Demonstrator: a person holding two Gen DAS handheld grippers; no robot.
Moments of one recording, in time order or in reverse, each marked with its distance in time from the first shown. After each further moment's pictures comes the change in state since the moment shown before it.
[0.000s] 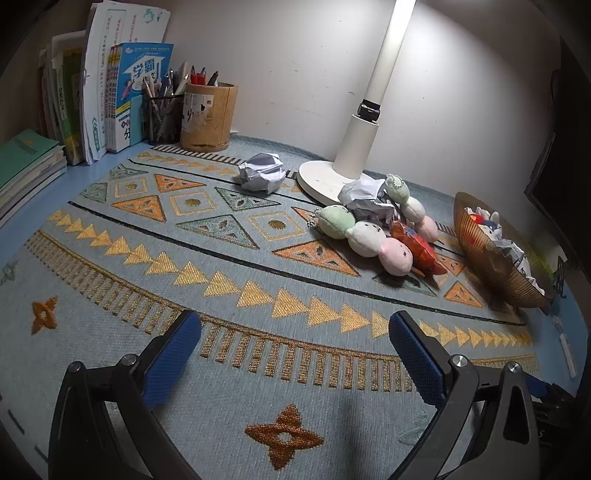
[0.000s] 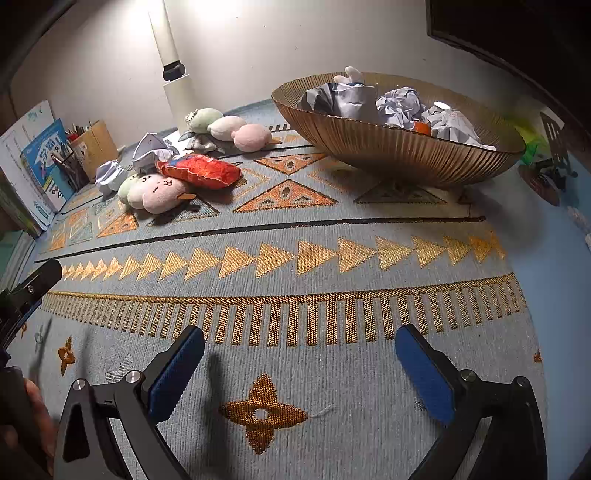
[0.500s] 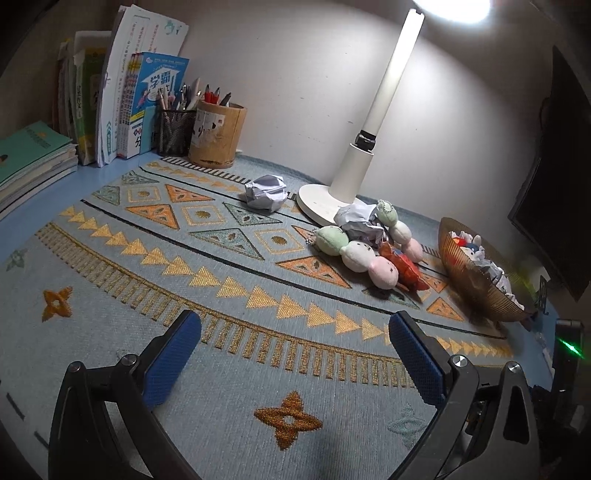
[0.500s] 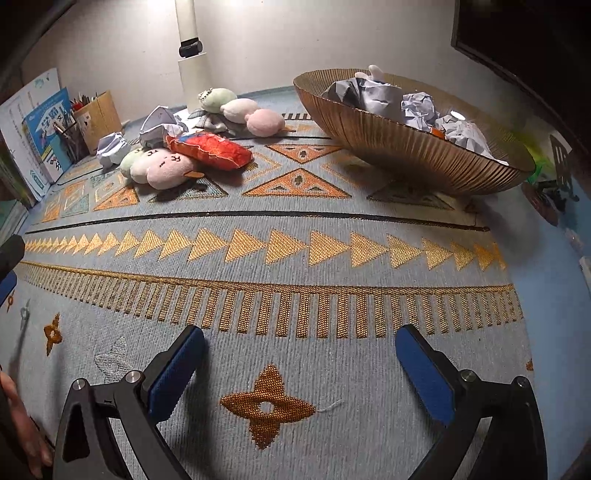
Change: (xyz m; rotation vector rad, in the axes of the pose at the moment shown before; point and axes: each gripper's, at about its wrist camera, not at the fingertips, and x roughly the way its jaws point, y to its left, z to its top) left arm -0.030 0.016 -0.009 -0.050 -0.079 -0.074; right arm 0.002 0.008 0.000 -0.066 0.021 -0.024
